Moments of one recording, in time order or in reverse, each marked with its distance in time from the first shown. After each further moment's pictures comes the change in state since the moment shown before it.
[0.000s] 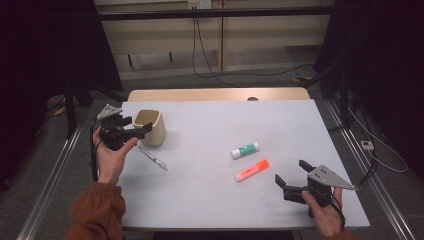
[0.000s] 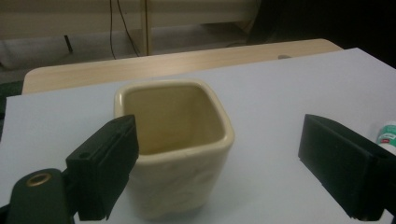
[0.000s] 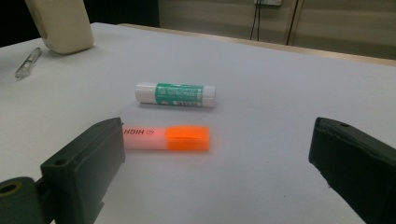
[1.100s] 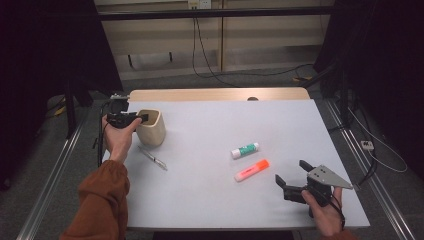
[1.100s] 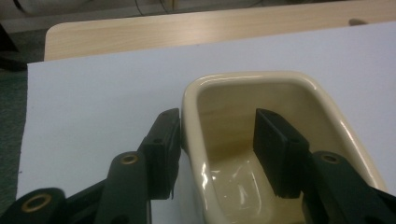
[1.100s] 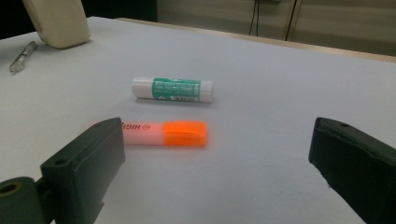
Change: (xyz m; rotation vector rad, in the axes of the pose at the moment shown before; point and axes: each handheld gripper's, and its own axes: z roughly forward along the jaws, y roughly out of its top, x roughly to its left) left arm 0.041 0.014 0.062 0.223 0.129 -0.033; right arm -0.001 -0.001 0.001 0.018 -0.009 -0.007
